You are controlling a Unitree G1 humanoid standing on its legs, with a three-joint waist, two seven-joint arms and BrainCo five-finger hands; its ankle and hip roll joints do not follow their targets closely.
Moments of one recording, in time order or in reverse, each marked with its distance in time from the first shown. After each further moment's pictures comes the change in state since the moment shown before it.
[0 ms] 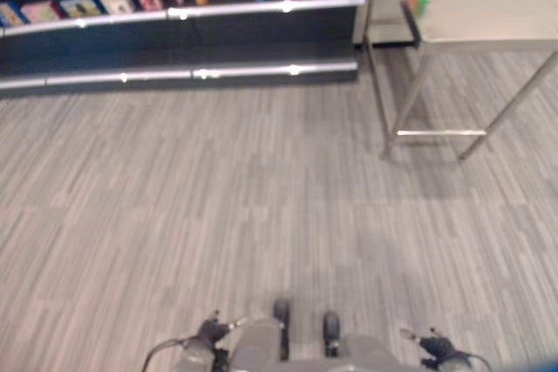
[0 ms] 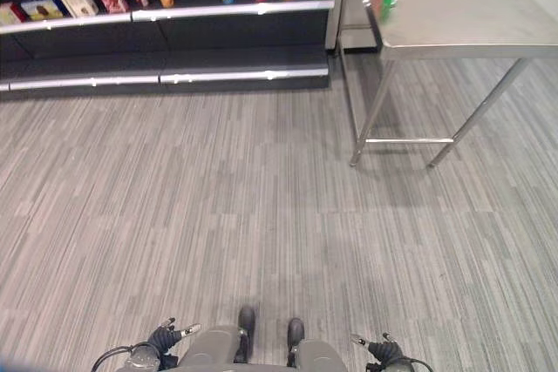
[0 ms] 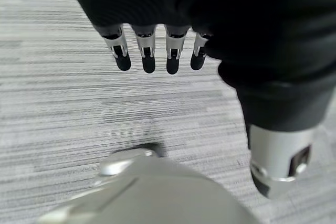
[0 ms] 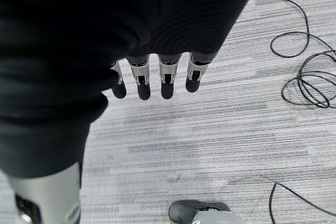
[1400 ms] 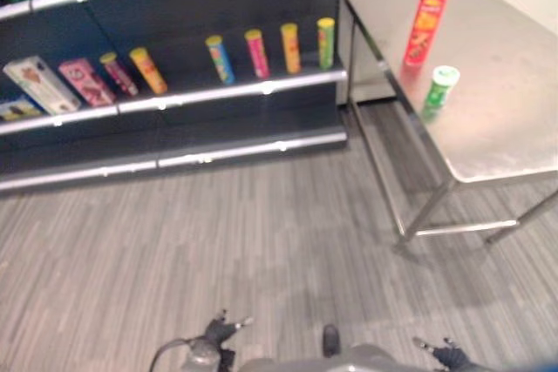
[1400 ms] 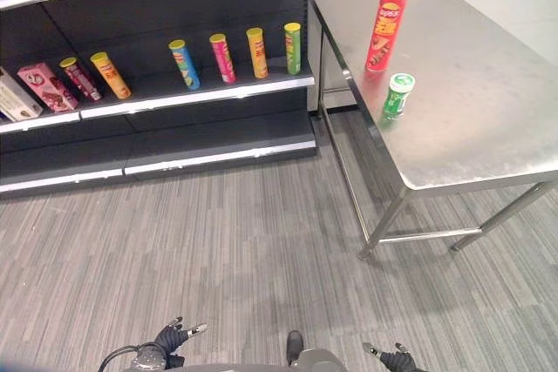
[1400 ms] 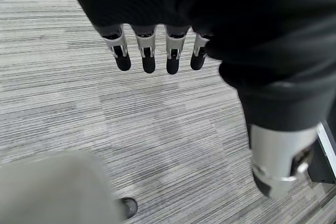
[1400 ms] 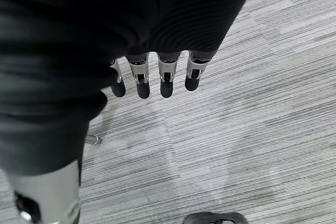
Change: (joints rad) left arm 0.023 -0.027 -0.007 -0.017 0.027 -0.005 -0.004; right arm 0.066 -0.035 -0.034 0.003 0.020 -0.018 0.013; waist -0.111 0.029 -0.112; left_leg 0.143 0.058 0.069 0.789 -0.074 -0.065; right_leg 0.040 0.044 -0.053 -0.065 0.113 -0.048
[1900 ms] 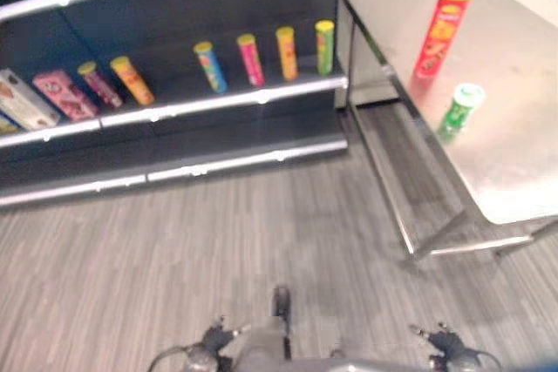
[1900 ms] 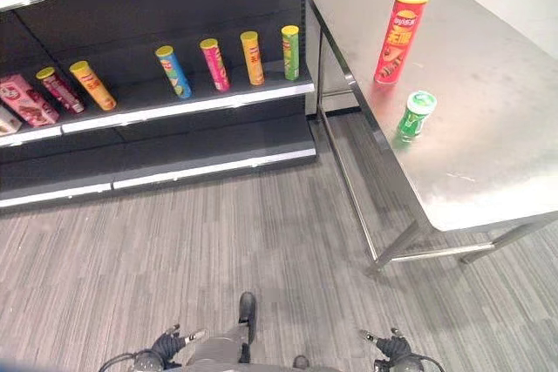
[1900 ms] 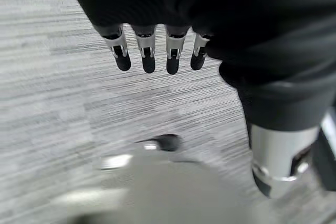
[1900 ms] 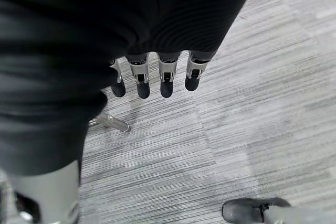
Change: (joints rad) left arm 0.036 -0.004 0.033 0.042 0.000 0.001 -0.008; right arm -0.065 0.001 0.028 0.012 -0.007 0.001 -0.001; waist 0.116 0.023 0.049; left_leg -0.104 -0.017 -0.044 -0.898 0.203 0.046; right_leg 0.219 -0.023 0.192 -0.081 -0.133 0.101
